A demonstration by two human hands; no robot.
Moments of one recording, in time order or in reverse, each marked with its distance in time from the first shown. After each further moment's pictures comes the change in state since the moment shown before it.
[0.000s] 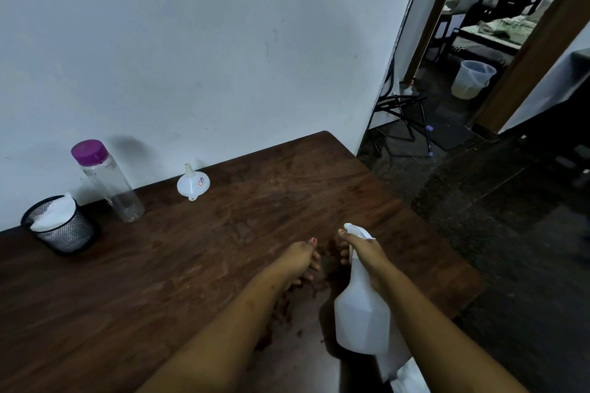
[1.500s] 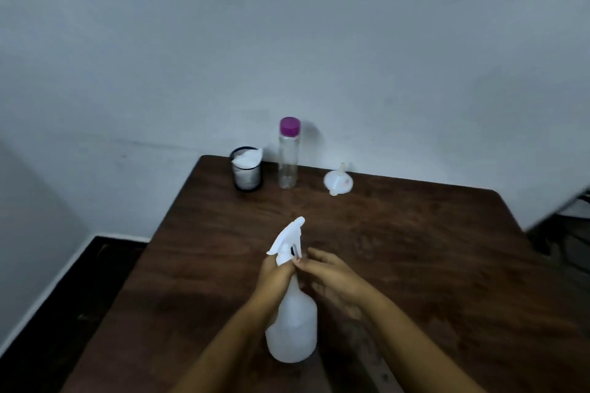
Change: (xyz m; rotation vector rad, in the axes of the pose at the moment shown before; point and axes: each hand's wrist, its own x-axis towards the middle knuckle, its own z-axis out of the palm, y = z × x) left_hand -0.129 -0.124 -0.114 -0.746 0.789 0.139; right_hand -0.109 -0.035 0.198 -0.323 -1.048 -0.009
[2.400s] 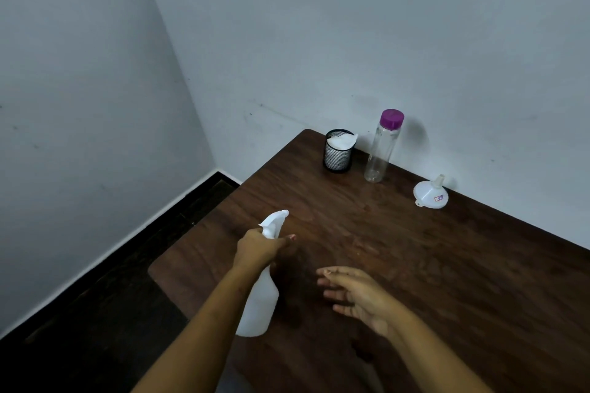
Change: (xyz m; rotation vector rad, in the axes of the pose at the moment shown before) left_hand -0.053 0.000 -0.062 0.410 0.596 -0.277; right_hand 0.010 0.028 -0.010 -0.254 -0.268 0.254
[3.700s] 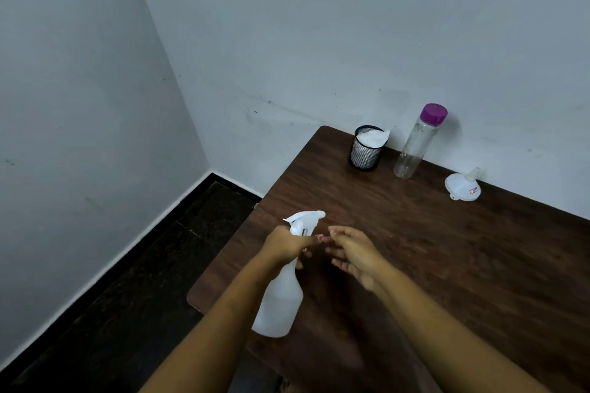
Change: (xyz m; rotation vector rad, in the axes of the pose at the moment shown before) left_hand 0.066 -0.024 -0.066 -0.167 -0.370 0.159; right_hand 0.082 -0.060 0.109 0.158 0.285 -0.097
